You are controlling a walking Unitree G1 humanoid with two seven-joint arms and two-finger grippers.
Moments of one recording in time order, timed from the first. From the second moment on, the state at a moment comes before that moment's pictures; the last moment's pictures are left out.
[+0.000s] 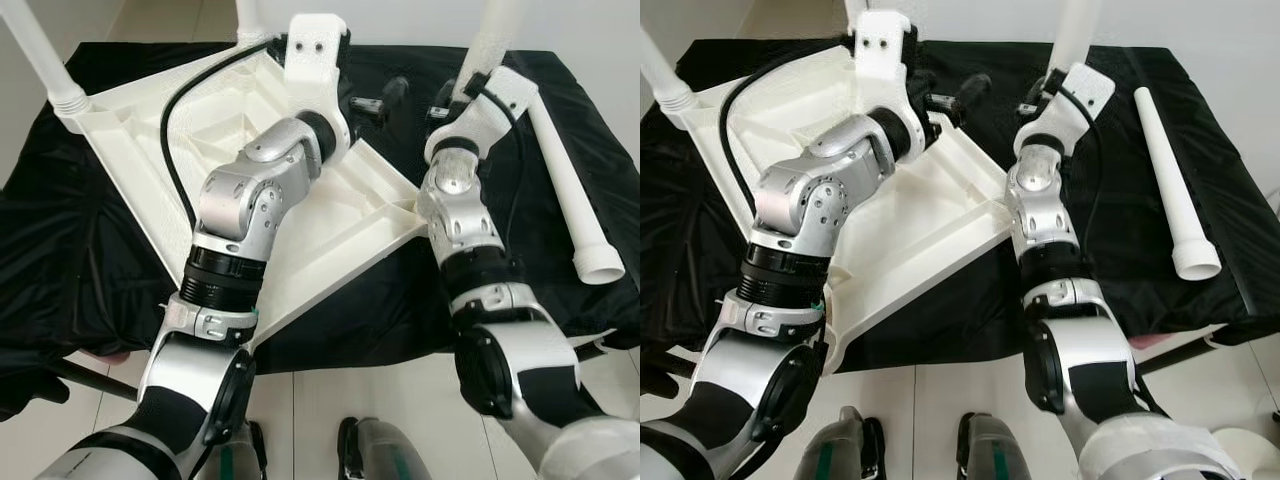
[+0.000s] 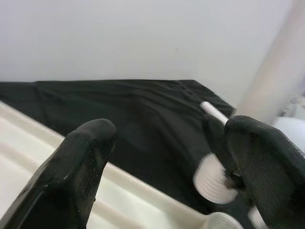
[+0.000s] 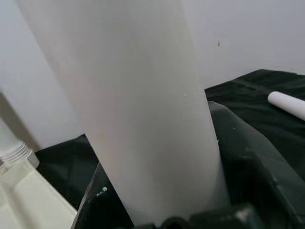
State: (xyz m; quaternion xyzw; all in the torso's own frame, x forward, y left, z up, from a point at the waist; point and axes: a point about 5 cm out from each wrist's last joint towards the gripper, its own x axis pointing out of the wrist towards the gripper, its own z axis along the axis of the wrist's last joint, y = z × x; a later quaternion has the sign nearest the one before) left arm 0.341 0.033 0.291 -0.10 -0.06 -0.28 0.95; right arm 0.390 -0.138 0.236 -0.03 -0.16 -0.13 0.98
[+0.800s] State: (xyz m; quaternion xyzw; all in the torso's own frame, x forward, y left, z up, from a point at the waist) left arm 0.348 0.085 0.222 -0.08 -0.05 -0.09 0.99; right arm 0.360 -0.135 0.208 0.05 -0.16 0.02 0.99
